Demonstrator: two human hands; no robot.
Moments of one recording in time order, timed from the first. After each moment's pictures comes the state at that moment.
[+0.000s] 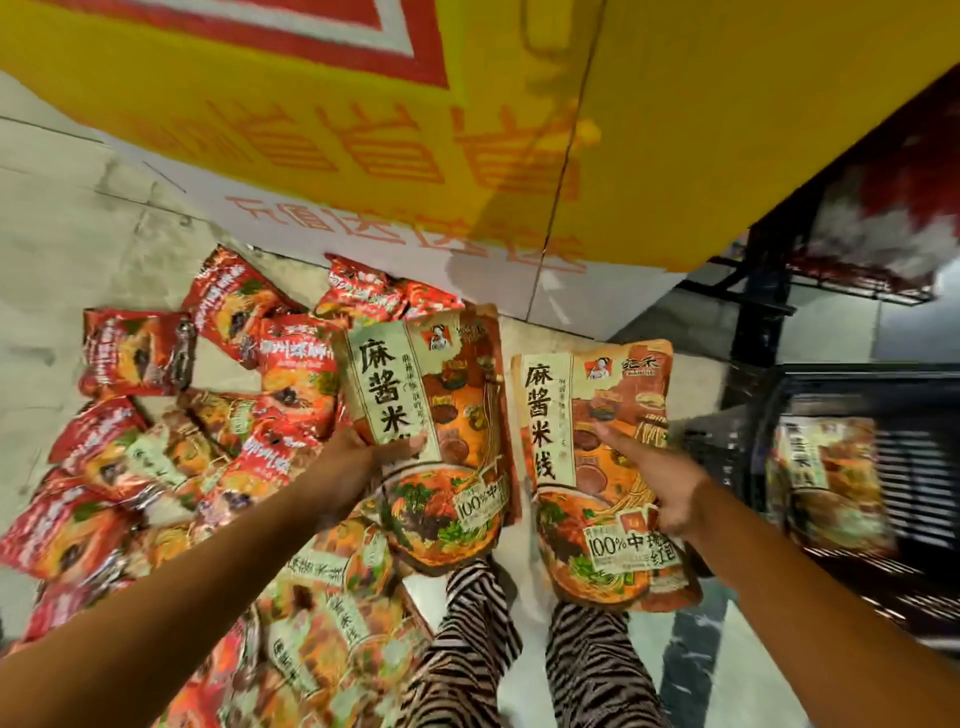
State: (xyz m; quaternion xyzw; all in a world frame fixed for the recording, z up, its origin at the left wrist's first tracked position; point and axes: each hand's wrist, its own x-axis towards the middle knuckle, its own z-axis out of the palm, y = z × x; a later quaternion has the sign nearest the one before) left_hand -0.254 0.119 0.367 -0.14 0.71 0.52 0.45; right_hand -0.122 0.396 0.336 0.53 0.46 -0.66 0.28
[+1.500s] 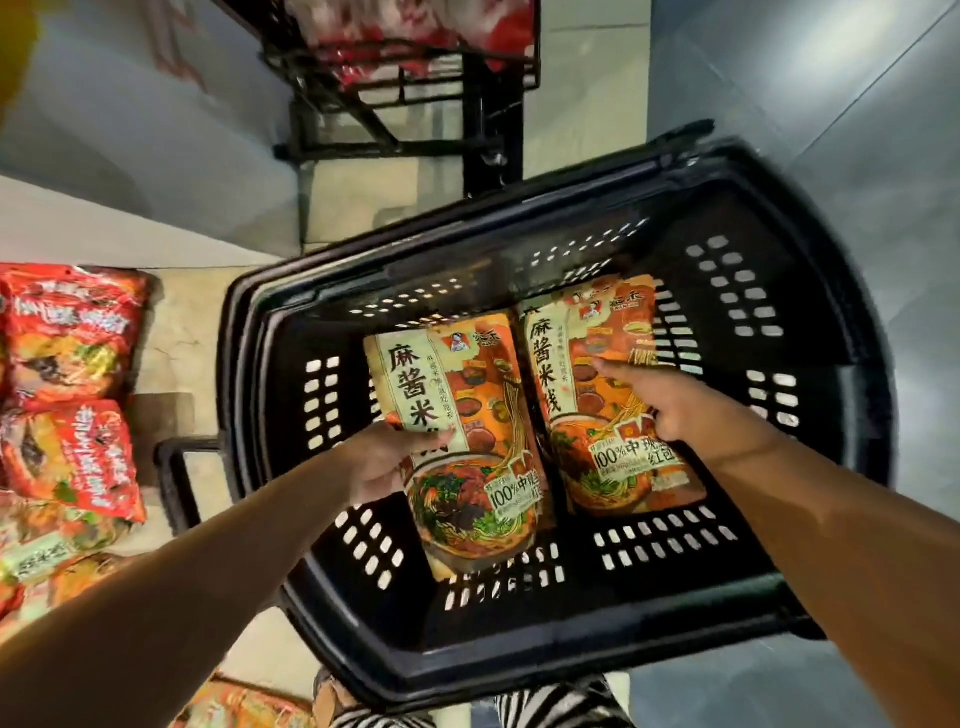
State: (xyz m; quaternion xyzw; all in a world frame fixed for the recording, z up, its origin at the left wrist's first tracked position) left_hand 0.004 0.594 0.101 -0.25 0.60 0.34 0.68; right_hand 0.153 0.854 0.083 0.64 0.36 -0.62 0.29
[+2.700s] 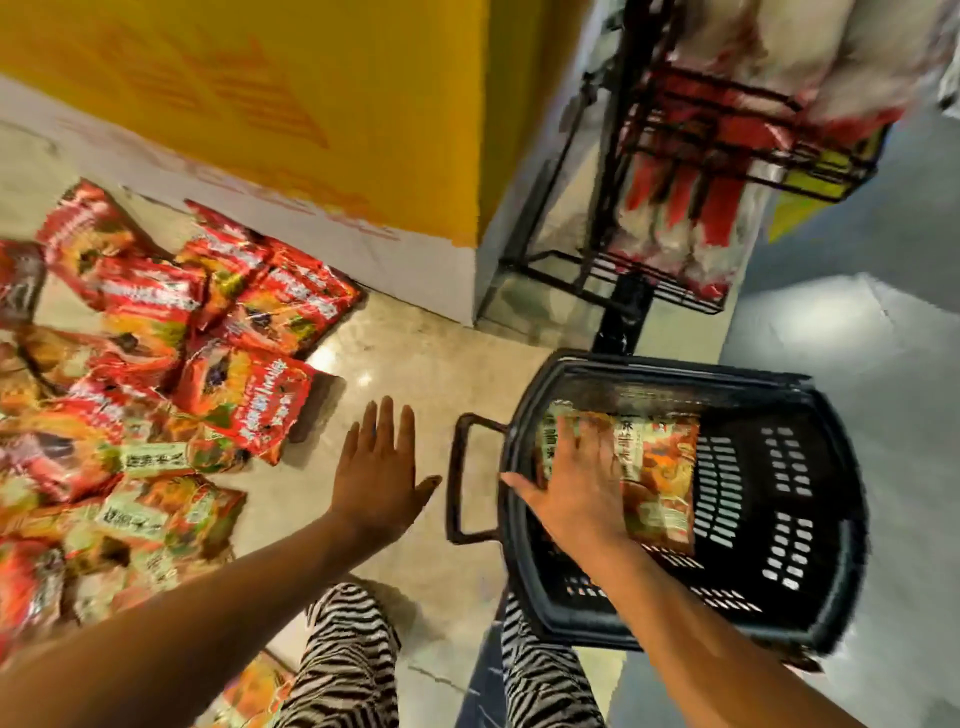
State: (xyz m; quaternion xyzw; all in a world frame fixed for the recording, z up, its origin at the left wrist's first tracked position) left_hand -0.061 0.361 0.308 0.21 0.92 -0.03 0.32; right_hand 0.018 0.565 0.321 0.24 0.91 -0.17 0.28
